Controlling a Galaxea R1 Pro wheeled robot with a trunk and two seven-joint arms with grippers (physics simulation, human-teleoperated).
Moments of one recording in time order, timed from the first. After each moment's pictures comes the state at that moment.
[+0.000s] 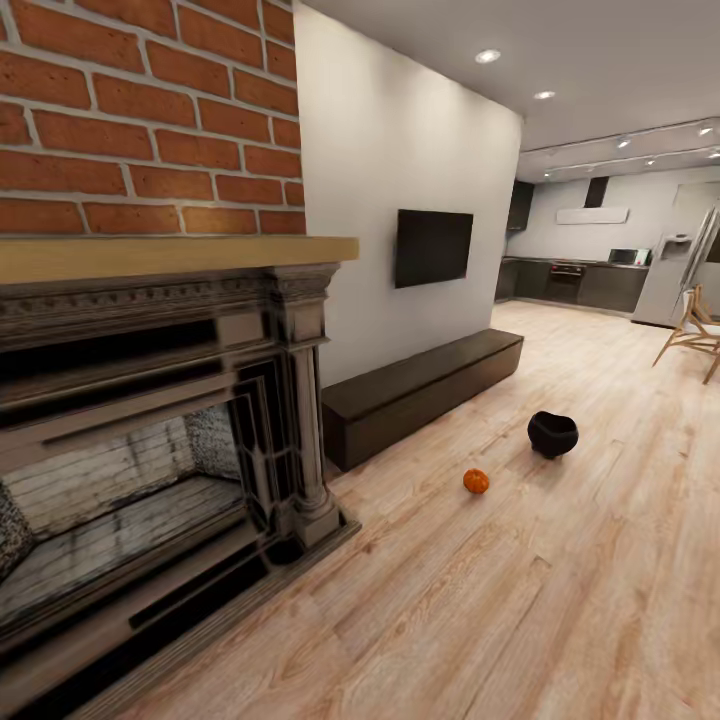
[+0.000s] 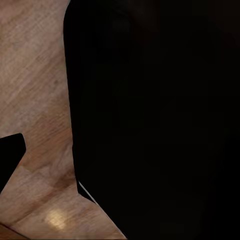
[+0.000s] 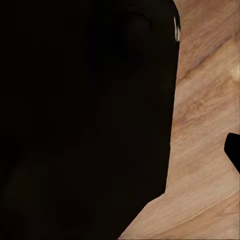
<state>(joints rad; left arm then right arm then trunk) 0.00 0.00 0.00 0.00 0.00 0.00 0.00 0.00 0.00 0.00 0.00 0.00 0.00 0.00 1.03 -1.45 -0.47</state>
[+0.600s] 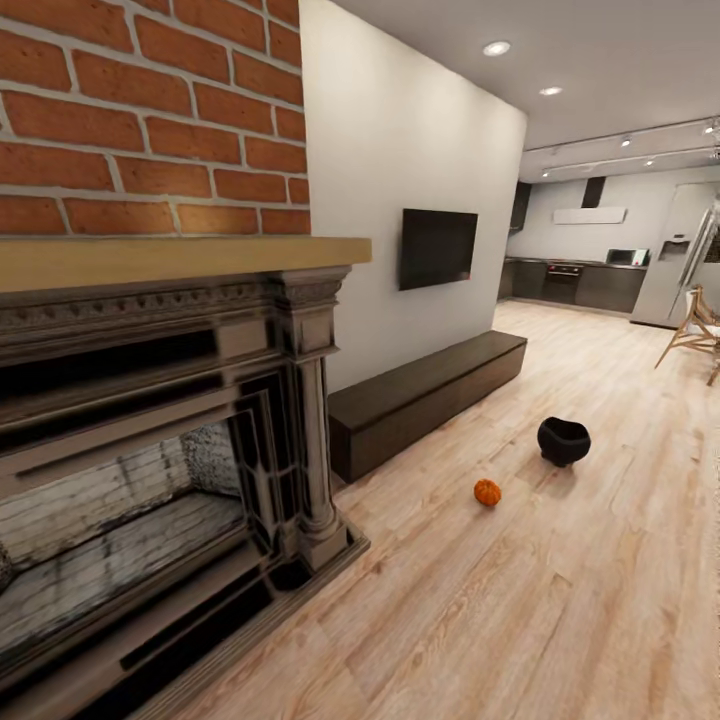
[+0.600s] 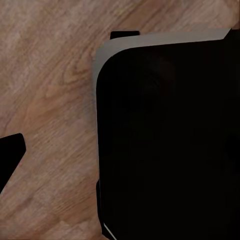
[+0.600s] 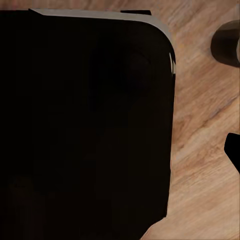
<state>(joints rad) 0.00 0.03 -0.01 -0.07 -0.01 -0.04 0.00 -0.02 0.00 -0.01 0.00 -0.01 -0.05 0.00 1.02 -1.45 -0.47</state>
